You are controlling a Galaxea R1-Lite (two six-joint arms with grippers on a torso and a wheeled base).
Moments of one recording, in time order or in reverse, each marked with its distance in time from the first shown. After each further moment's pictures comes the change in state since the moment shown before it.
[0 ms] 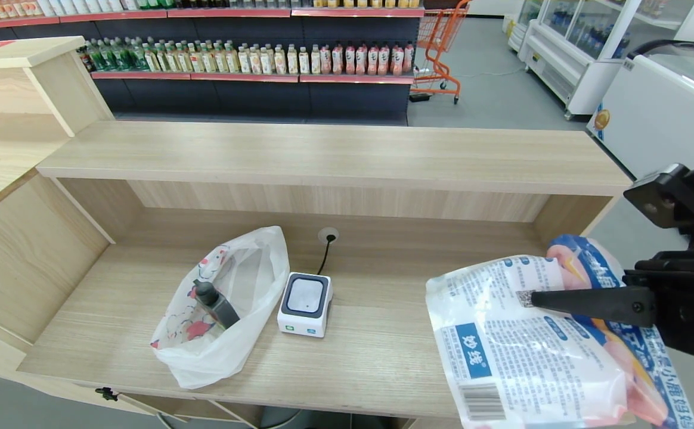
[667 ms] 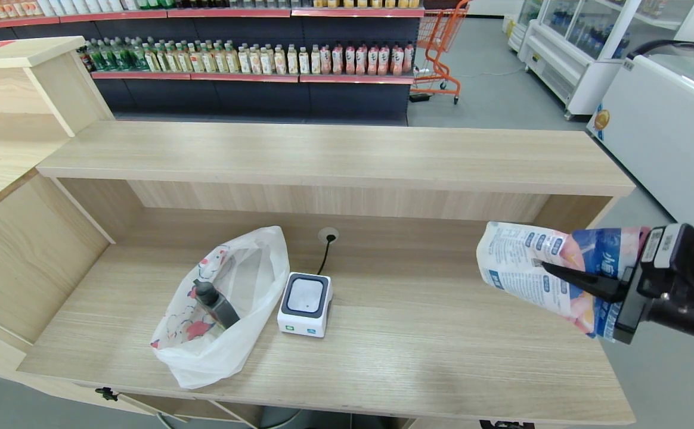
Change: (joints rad) left arm 0.000 0.000 0.000 0.000 0.000 0.000; right arm -0.166 0.051 0.181 -0.269 -0.494 -1.212
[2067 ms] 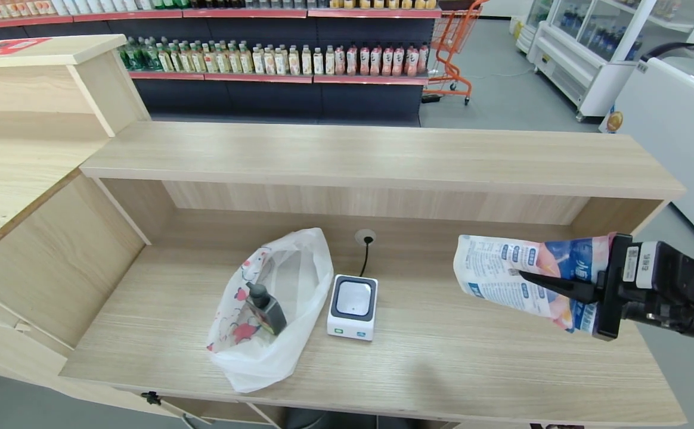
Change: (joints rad) left arm 0.000 0.000 0.000 0.000 0.000 -0.003; right arm -0.031 0.132 -0.052 -0.021 0.215 -0.135
